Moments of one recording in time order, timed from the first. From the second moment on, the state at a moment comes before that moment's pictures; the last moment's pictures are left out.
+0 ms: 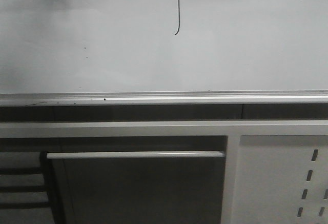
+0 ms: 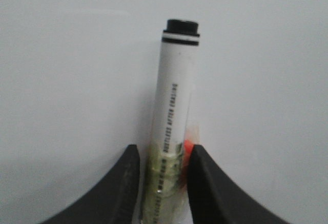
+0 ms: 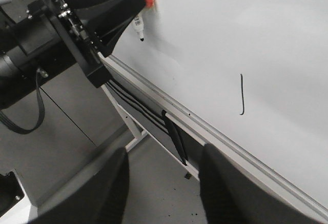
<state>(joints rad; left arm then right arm) -0.85 1.32 -0.71 -0.73 -0.85 0.67 0.27 1.00 -1.09 0.80 0.84 -0.69</state>
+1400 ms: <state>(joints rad) -0.85 1.32 -0.71 -0.78 -0.90 0.67 0.27 1.00 -1.09 0.79 0.84 -0.69</state>
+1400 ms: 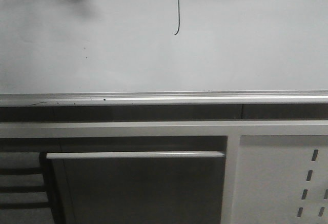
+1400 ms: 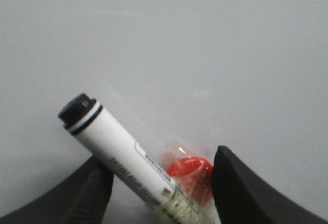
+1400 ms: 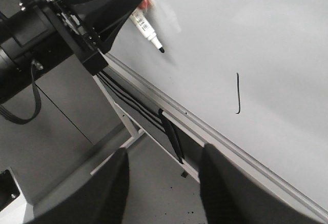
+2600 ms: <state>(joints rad) -0.85 1.32 -0.71 -0.75 -0.86 0.75 0.27 1.00 -1.09 0.78 0.84 -0.69</state>
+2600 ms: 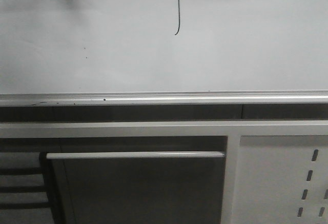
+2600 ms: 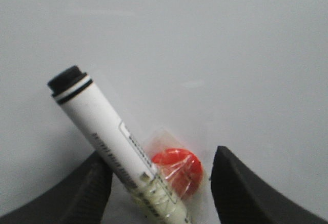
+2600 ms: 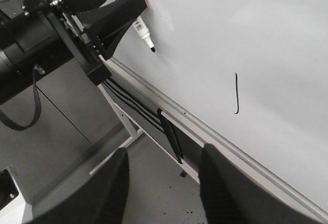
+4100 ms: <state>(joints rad) -0.85 1.03 -0.66 -0.87 -0.58 0.86 0.27 1.00 -1.09 0.78 0.84 -0.69</state>
